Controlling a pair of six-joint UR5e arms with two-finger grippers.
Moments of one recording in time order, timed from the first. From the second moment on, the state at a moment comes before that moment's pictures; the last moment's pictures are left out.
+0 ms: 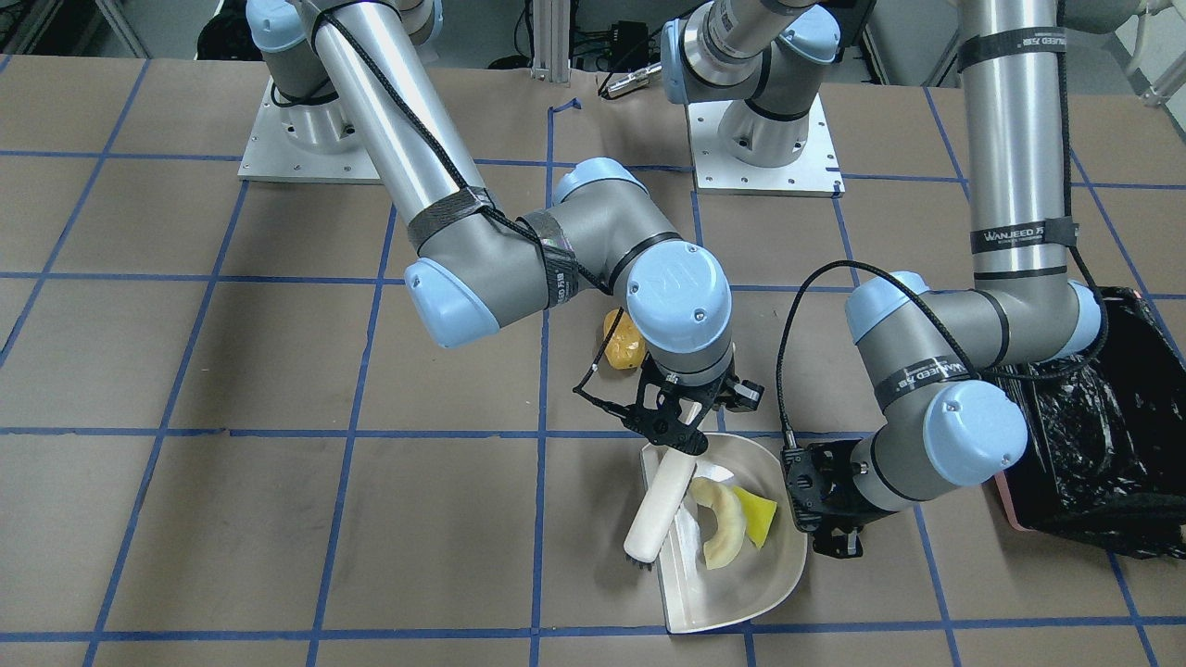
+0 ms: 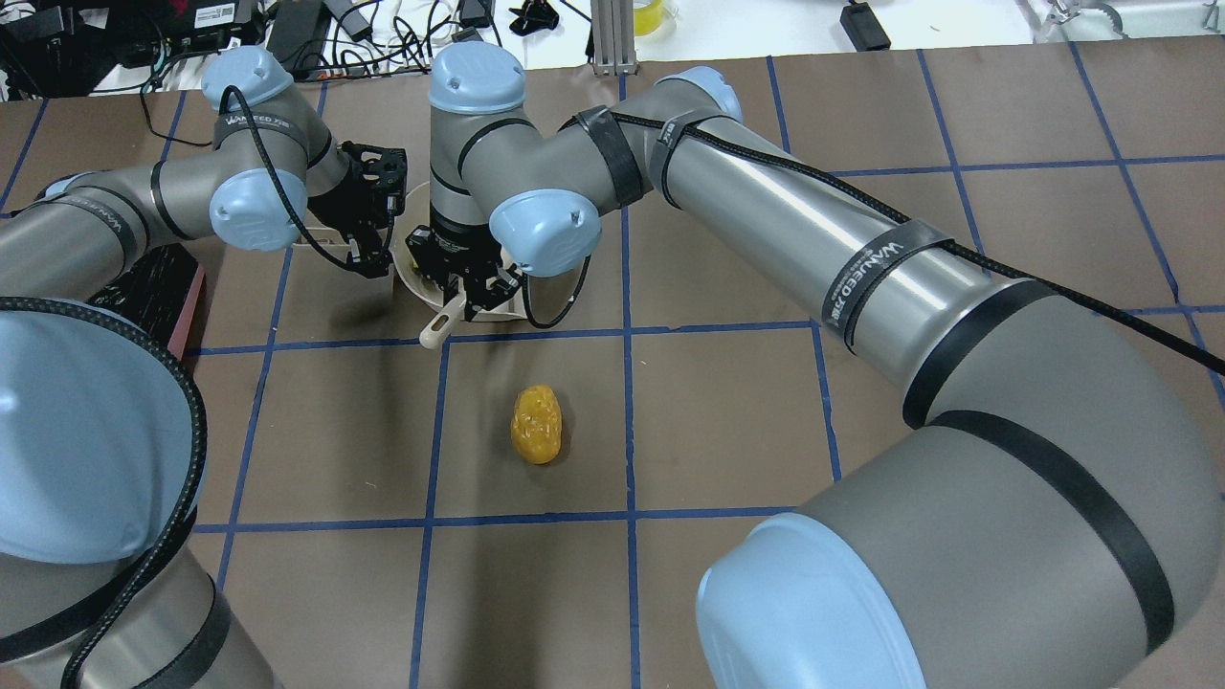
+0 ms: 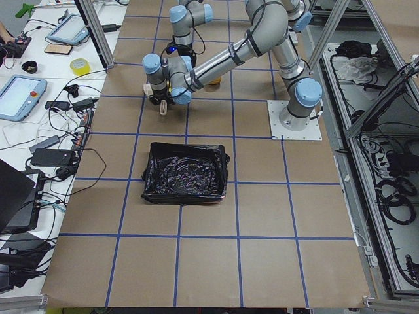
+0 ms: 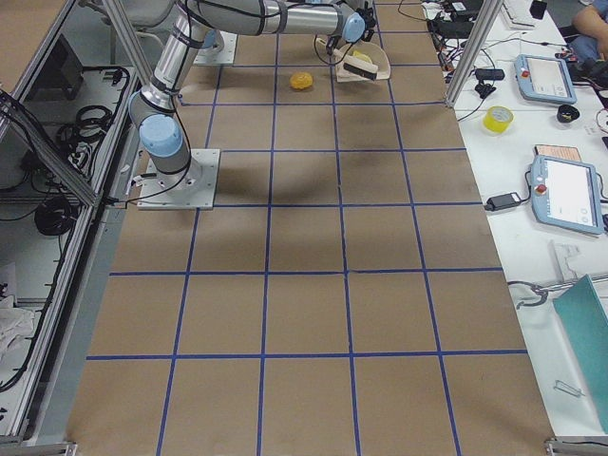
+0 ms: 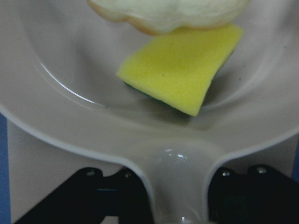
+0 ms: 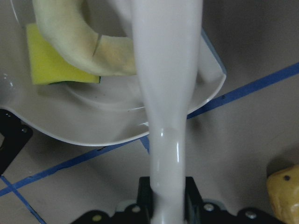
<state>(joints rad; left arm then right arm) -1.41 -2.16 -1.57 -1.02 1.47 1.64 2.09 -0.85 1.18 -1.92 -1.23 1.02</state>
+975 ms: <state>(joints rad) -1.38 -2.10 -1.65 -1.02 1.48 1.75 1.99 -1.02 1.23 -1.62 -1.50 0.71</state>
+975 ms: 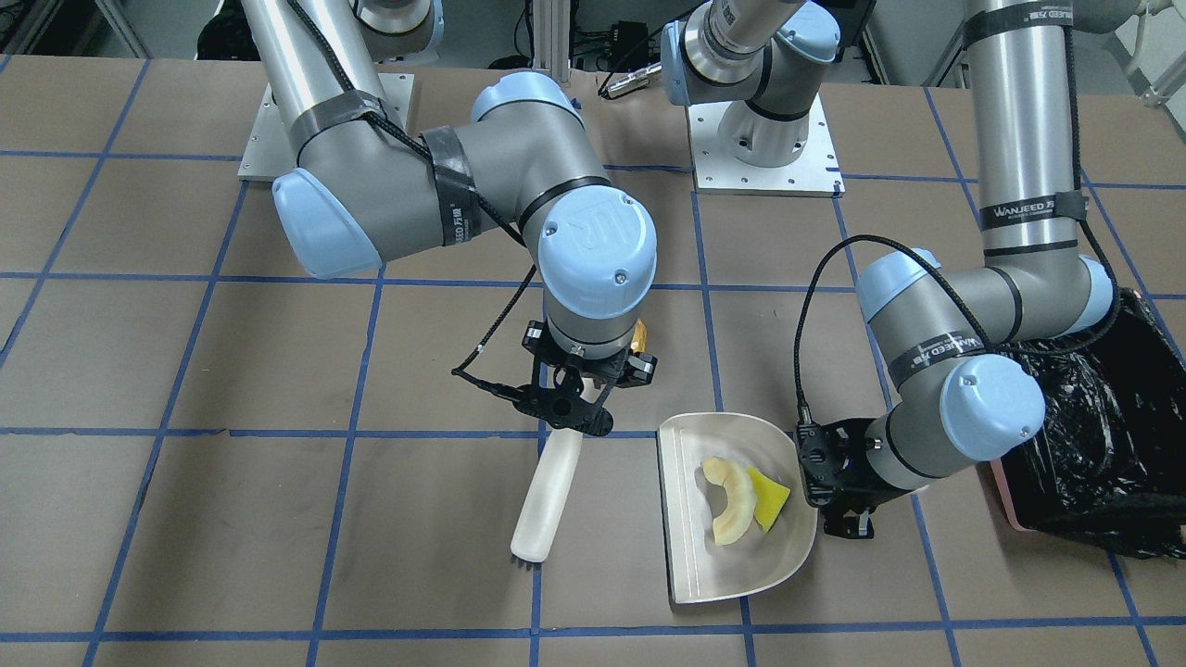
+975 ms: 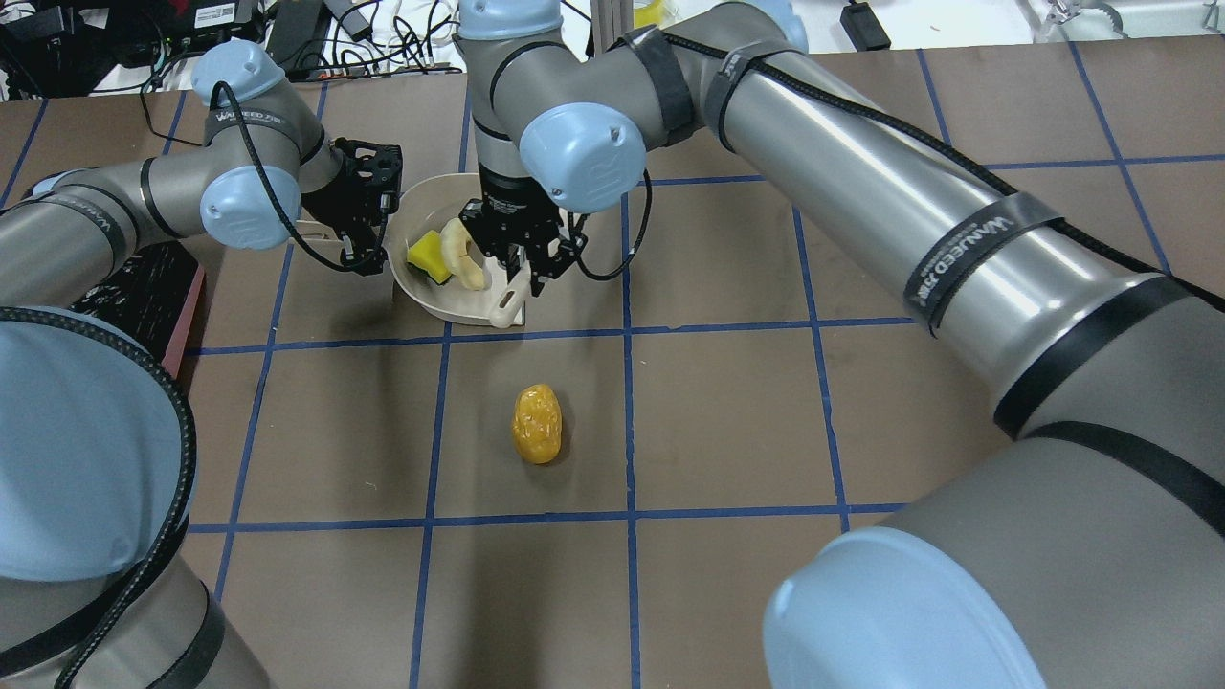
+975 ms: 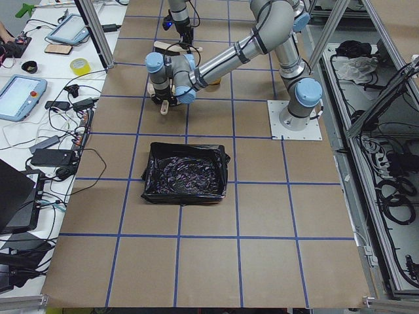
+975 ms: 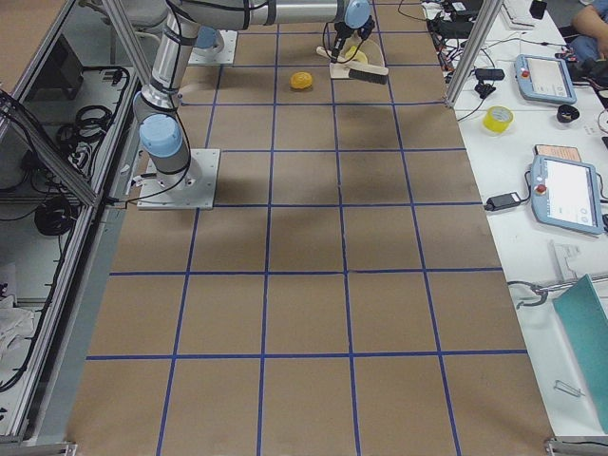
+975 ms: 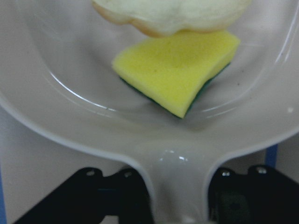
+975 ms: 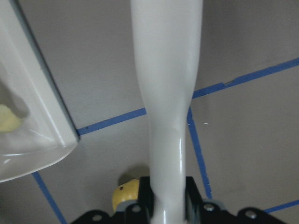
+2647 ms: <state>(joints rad) -1.31 -1.78 -2.14 -0.86 1.51 1.85 2.24 -1.20 1.83 -2.11 -1.51 0.85</state>
